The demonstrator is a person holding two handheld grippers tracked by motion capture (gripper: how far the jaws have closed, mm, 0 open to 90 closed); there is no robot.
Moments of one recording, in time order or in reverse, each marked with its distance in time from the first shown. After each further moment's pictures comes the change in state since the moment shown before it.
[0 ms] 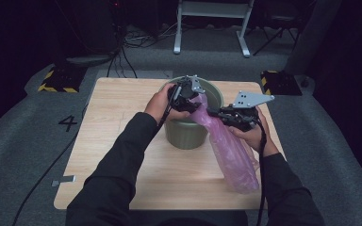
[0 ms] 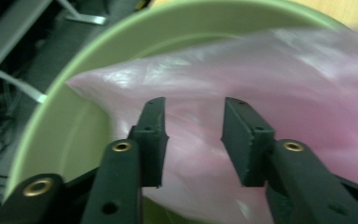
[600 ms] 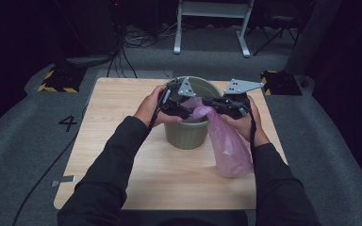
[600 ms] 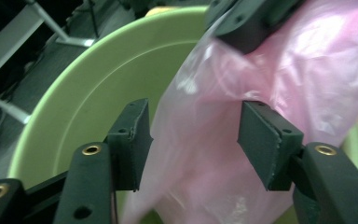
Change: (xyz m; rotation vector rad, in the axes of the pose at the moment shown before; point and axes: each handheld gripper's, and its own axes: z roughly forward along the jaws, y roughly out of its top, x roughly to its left) left arm -0.002 -0.021 -0.025 -0.122 -0.051 -0.010; right arm -0.021 0.012 0.029 0.046 -0.055 0.074
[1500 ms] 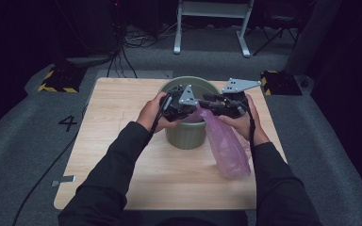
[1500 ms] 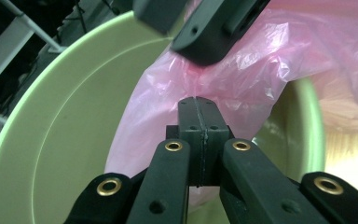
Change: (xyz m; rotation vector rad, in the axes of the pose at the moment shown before) left arm -0.015 -0.003 0.002 0.013 -0.015 0.078; right arm -0.001 0.001 0.003 0.009 0.006 0.016
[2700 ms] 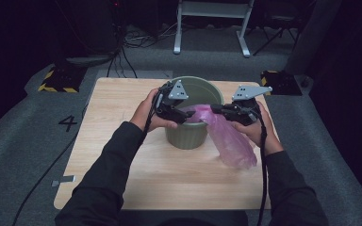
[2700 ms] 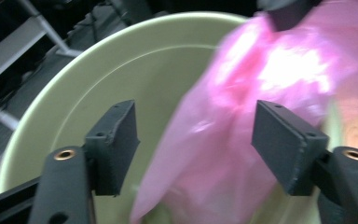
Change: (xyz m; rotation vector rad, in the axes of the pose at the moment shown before) left arm 0.009 -0.011 -0.008 -0.086 0.019 -0.096; right arm 0.006 -0.009 -0.030 0.080 0.001 -0.008
